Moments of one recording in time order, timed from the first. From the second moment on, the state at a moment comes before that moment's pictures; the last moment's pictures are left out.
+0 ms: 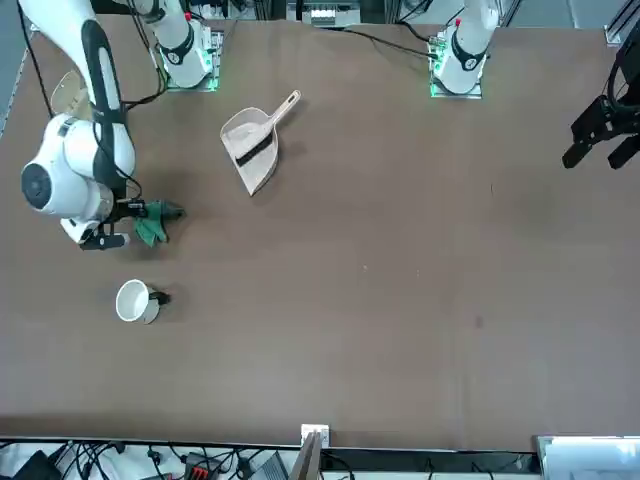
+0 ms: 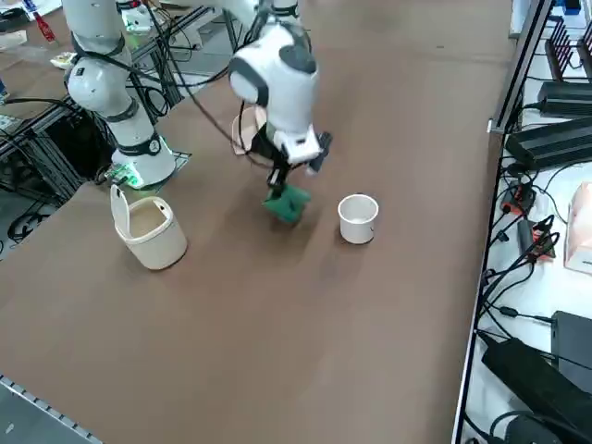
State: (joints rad) arm 0.49 0.32 -0.60 -2.01 0.19 1.99 -0.28
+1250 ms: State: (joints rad) arm 0.94 0.47 -0.58 -1.67 0.31 1.88 0.43
